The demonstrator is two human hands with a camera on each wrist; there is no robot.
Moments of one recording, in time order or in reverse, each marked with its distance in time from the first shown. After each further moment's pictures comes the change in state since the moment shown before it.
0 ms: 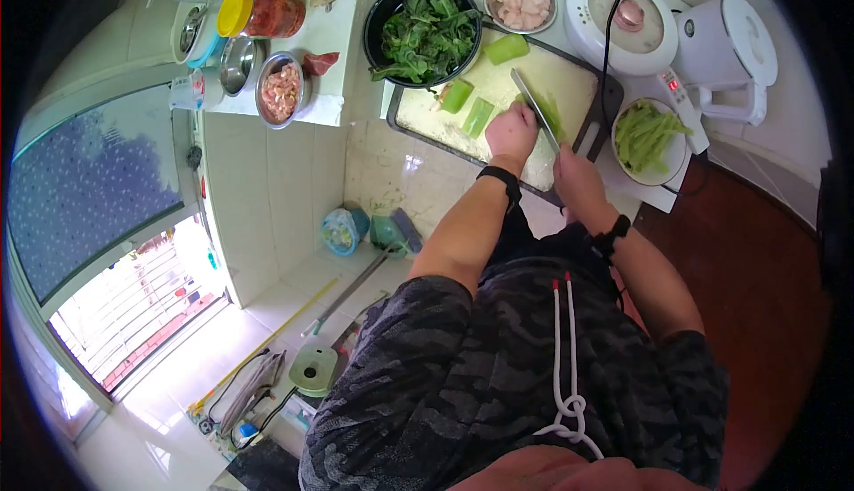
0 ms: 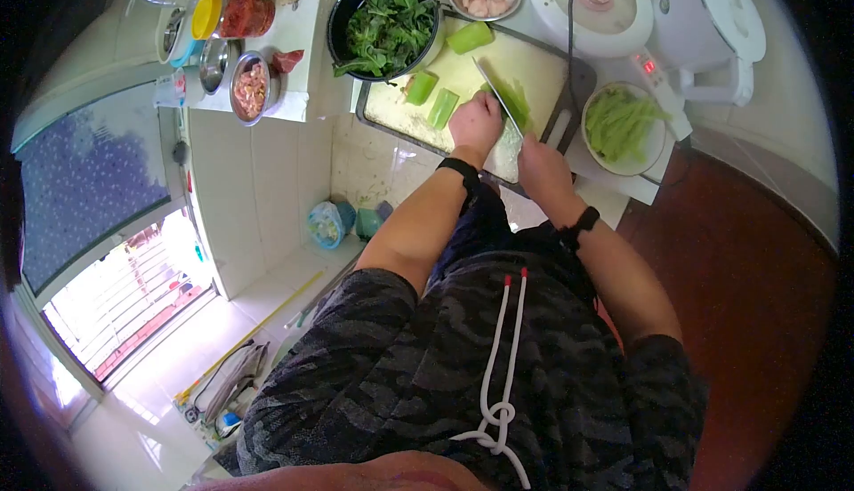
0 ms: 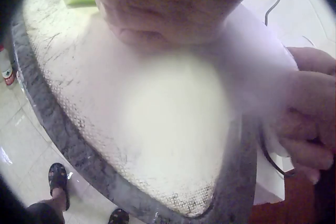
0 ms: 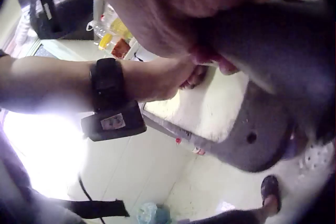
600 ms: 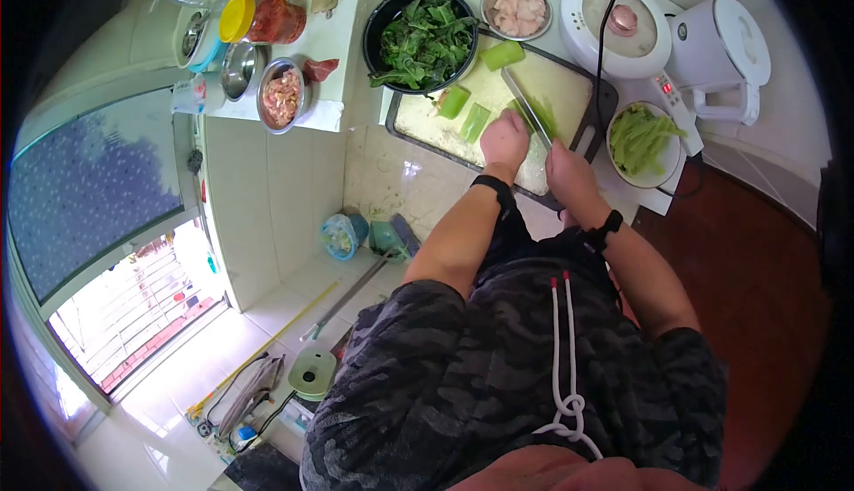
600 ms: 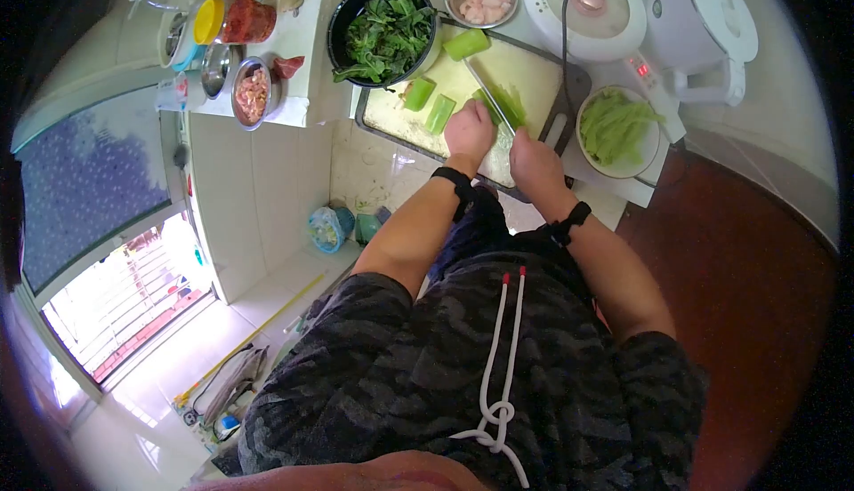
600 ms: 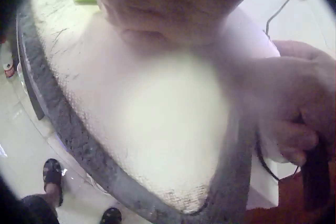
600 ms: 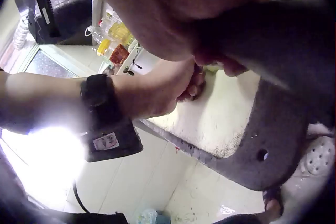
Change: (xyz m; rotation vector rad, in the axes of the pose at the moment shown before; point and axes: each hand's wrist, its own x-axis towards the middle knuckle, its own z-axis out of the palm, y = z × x) left_hand -0.003 -0.008 0.002 -0.095 0.026 -0.060; right_hand 0.011 -0.006 -0.002 -0.023 0.009 0.003
